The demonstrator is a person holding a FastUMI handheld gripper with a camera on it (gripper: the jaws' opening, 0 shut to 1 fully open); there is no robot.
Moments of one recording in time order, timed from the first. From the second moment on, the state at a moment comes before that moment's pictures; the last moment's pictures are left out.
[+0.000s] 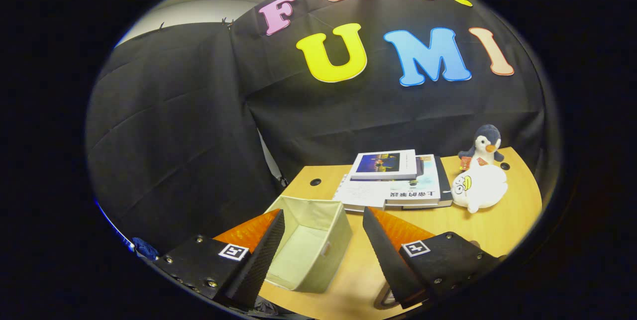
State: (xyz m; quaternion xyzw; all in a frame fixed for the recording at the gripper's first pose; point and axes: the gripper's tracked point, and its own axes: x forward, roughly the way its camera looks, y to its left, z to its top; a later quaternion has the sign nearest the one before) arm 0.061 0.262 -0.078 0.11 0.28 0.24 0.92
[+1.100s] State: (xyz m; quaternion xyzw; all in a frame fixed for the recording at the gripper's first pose) arm 0.038 0.150 -0.221 0.12 0.41 0.14 0.89
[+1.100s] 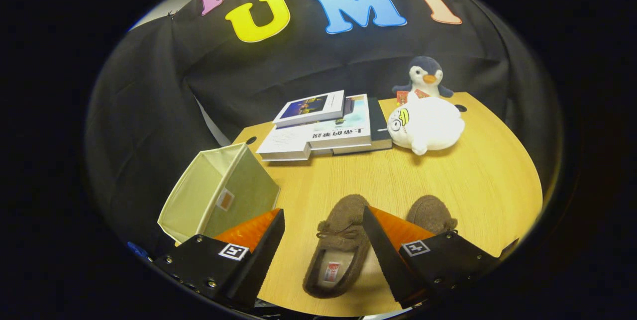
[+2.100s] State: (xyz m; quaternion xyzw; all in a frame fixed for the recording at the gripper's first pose) arm -0.008 0.134 -0.319 0.11 0.52 0.13 0.84
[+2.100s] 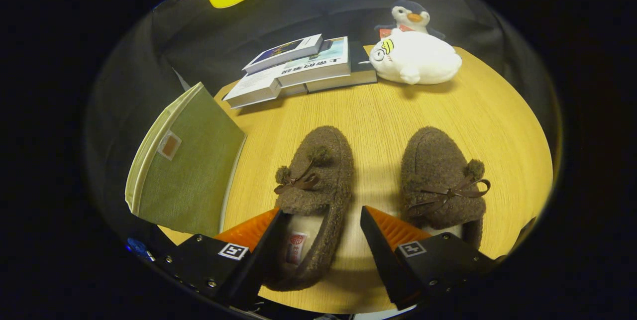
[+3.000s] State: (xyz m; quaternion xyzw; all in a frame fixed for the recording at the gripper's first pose) arm -0.010 0.131 -0.323 0.17 0.56 0.06 0.81
